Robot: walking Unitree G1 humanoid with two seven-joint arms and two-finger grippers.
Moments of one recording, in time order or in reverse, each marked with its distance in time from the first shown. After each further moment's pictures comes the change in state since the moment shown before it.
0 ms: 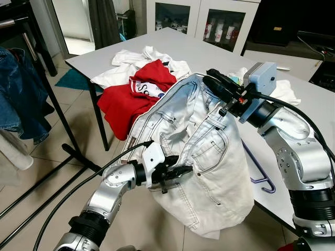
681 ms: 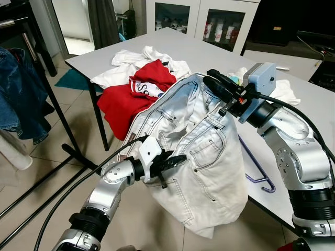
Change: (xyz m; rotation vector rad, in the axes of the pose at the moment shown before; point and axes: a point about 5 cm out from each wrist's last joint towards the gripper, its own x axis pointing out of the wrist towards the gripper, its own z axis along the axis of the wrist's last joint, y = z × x) left arm -0.003 0.010 0.000 -0.027 -0.009 0.067; right arm 0.000 0.000 -0.002 0.004 0.004 -0.009
